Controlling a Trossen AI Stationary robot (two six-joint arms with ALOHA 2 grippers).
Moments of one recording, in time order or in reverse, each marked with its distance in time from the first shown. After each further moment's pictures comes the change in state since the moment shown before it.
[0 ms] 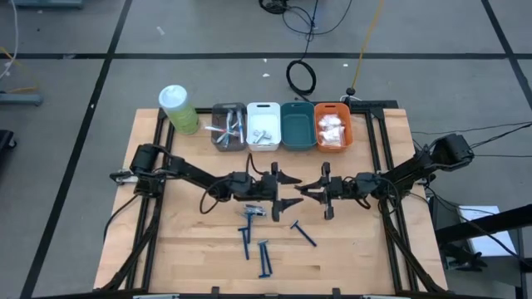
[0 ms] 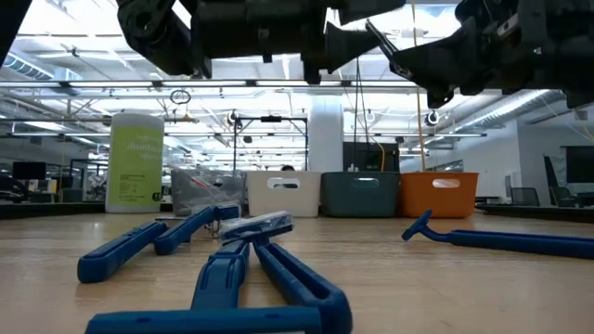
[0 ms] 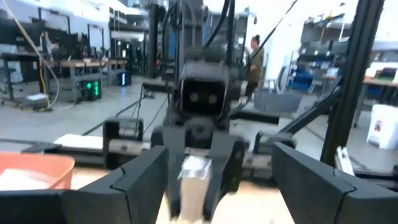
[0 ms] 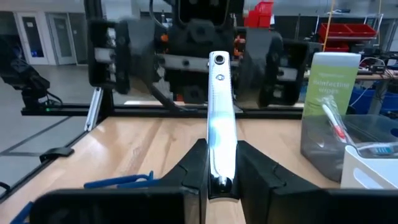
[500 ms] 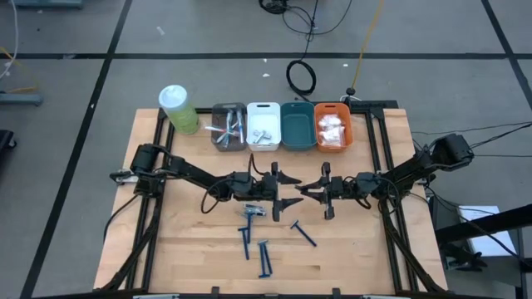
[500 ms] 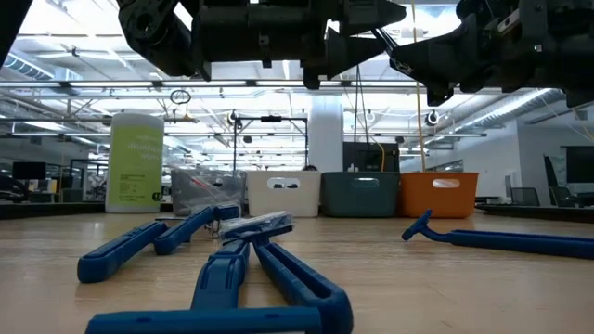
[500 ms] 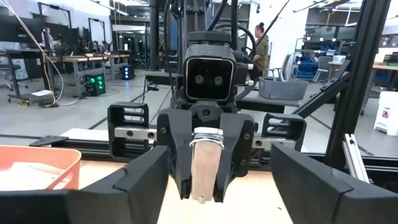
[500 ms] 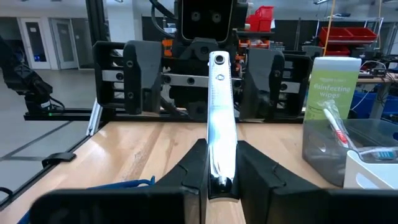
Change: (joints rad) left arm 0.002 0.000 0.000 -0.034 -0.003 0.025; right arm 0.000 0.000 0.000 0.018 -0.003 -0.001
